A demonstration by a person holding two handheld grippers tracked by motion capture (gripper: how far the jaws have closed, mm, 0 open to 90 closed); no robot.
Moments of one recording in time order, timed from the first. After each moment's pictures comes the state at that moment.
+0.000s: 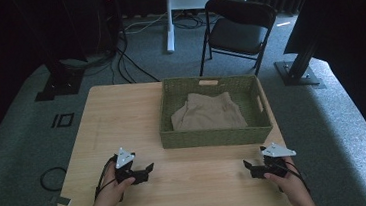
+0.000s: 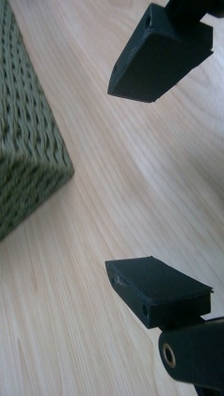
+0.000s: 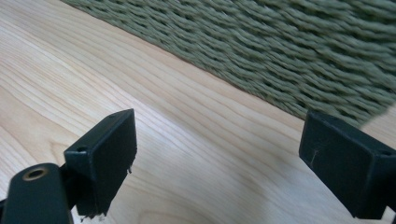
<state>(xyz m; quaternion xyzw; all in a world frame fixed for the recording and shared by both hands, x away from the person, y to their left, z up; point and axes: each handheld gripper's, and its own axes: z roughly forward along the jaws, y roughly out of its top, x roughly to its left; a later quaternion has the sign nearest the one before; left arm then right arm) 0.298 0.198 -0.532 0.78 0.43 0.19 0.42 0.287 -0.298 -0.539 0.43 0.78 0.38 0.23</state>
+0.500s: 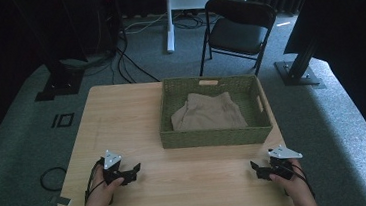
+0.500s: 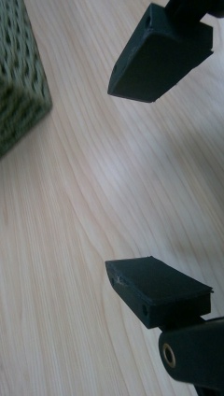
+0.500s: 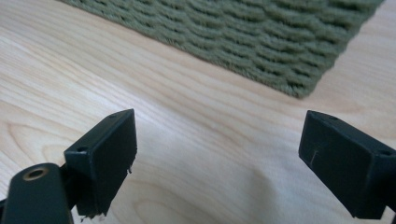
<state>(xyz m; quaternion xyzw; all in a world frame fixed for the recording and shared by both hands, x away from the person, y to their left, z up) 0.299 0.235 -0.542 0.76 0.48 0.21 0.39 0.280 -0.315 -0.546 0.47 0.77 0.36 0.25</state>
